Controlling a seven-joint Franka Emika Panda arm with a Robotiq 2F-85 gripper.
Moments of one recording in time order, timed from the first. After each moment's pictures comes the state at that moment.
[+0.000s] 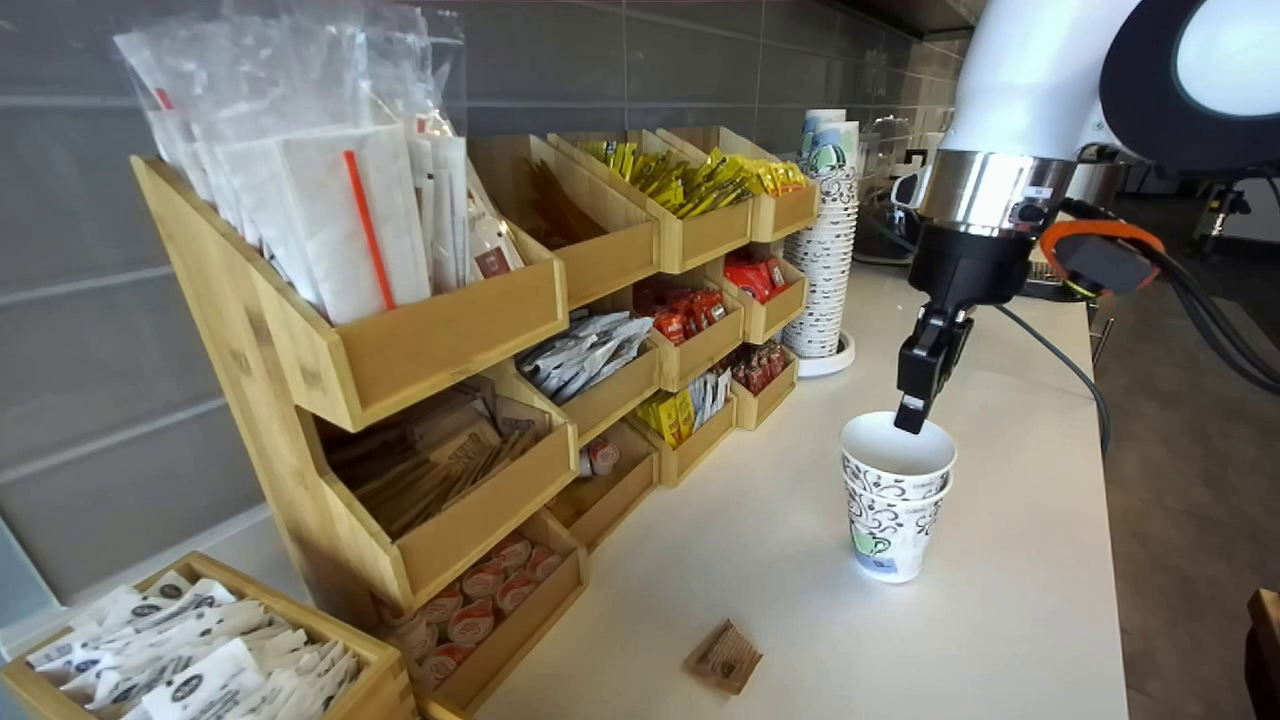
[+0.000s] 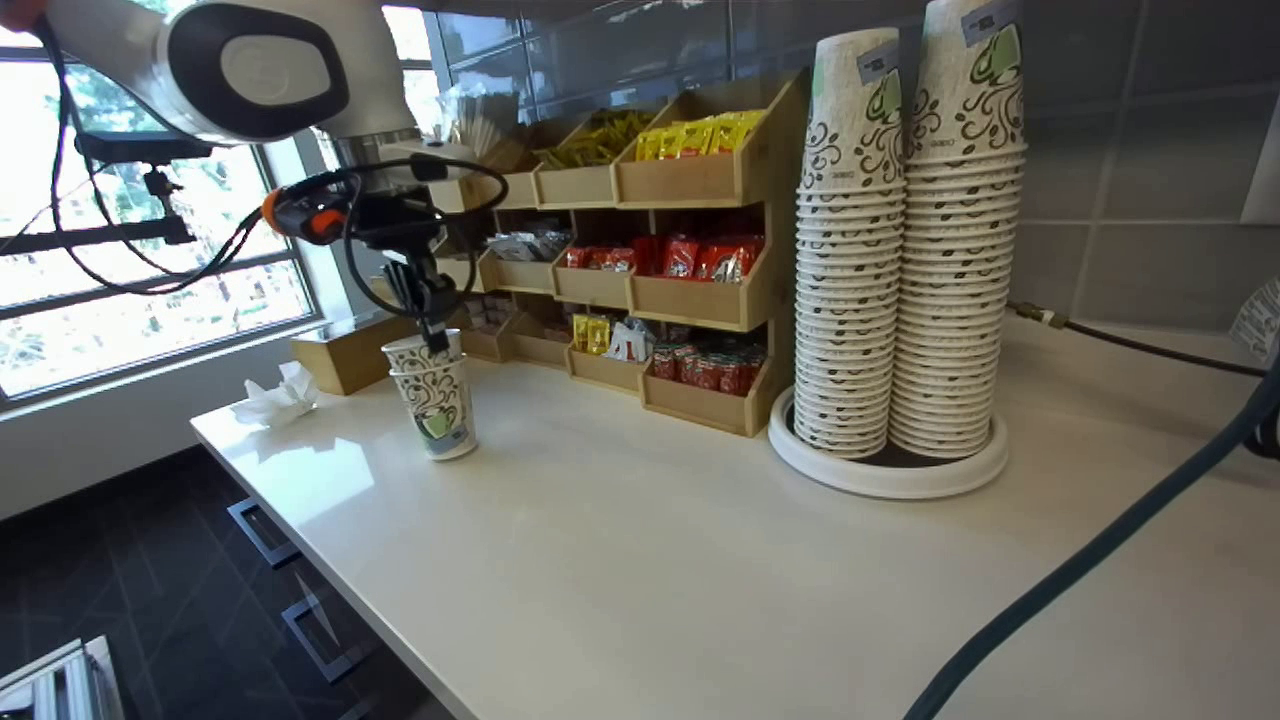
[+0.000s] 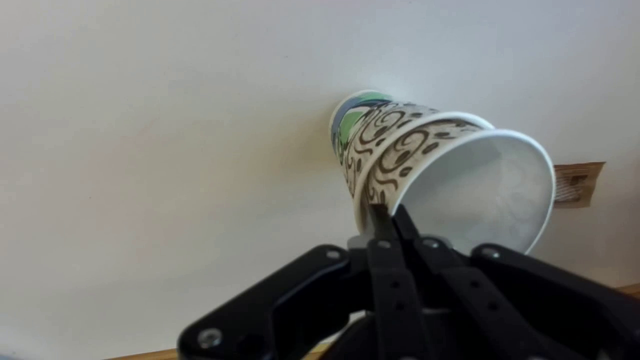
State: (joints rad) arm 0.03 -0.29 0.03 -2.46 0.09 2.27 0.09
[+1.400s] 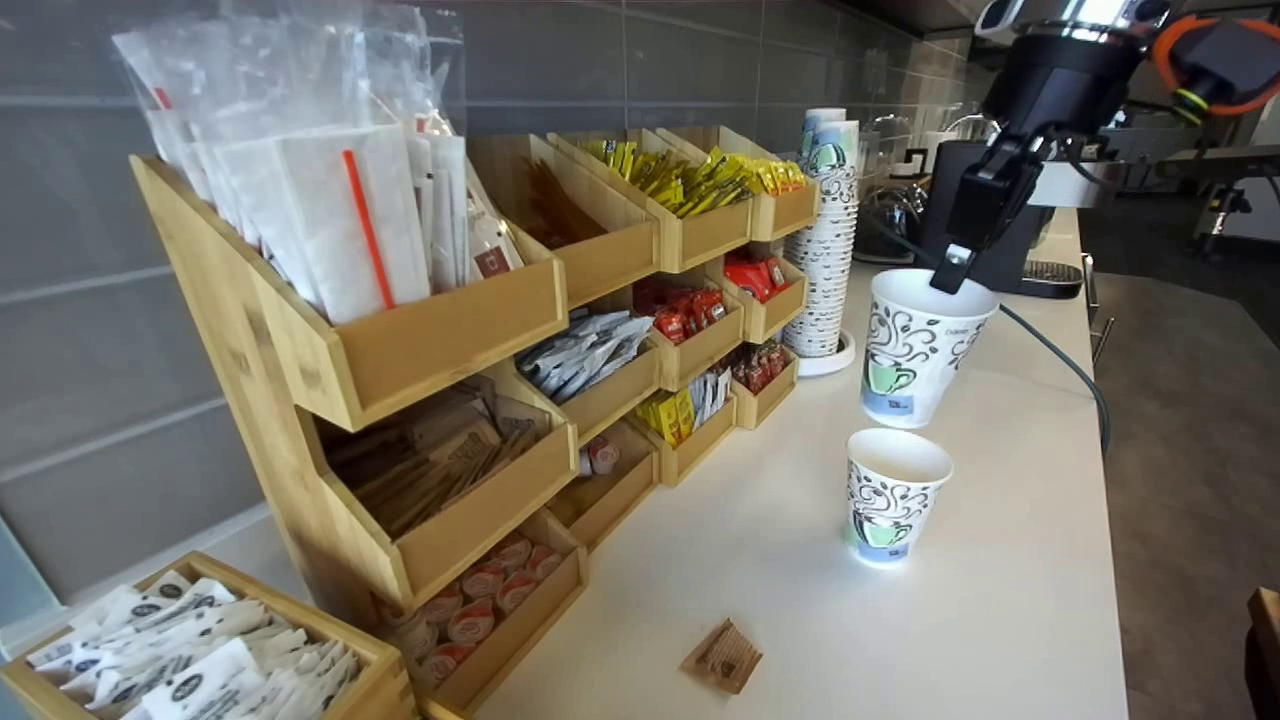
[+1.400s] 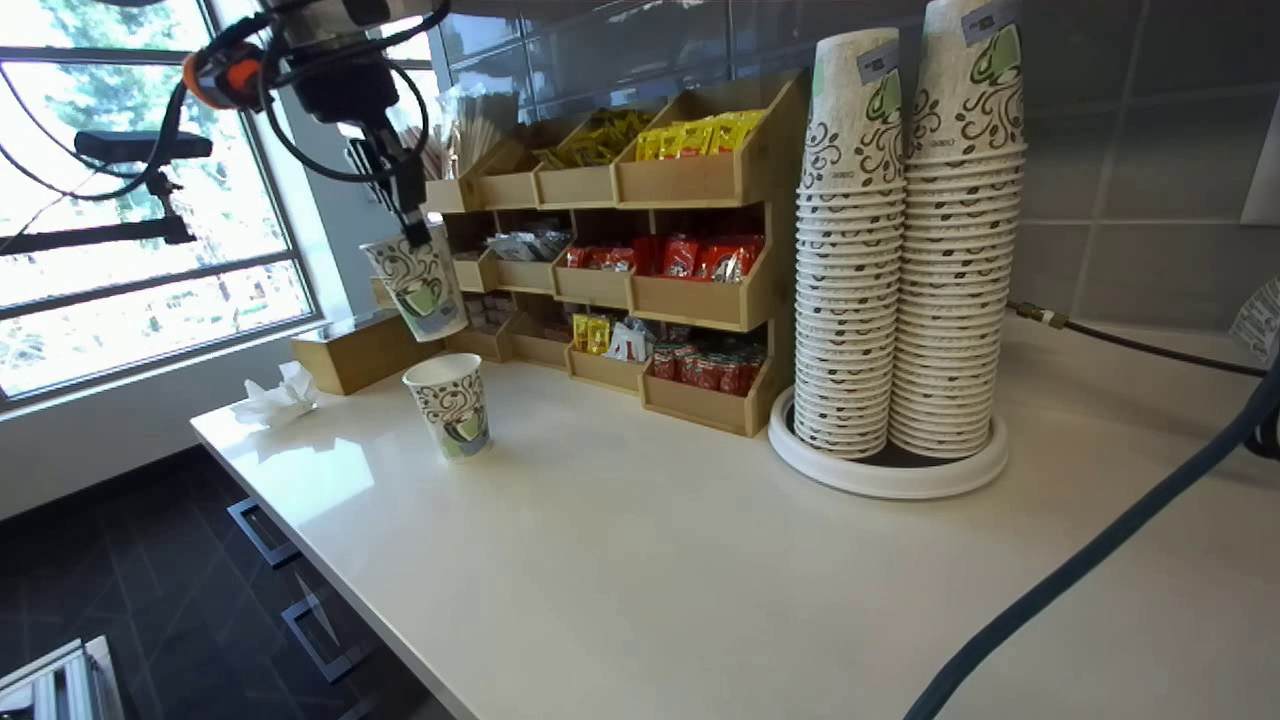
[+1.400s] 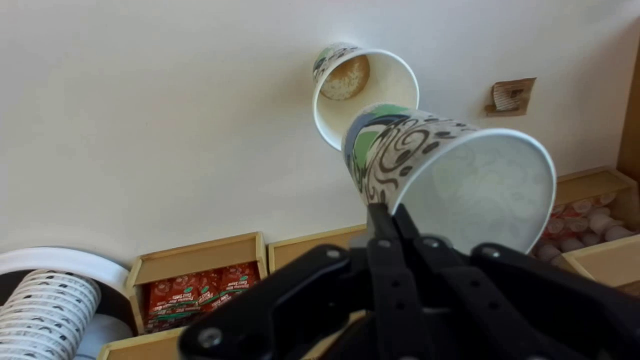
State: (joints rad) arm 0.01 -0.51 -0.02 -2.39 0.10 2.13 0.10
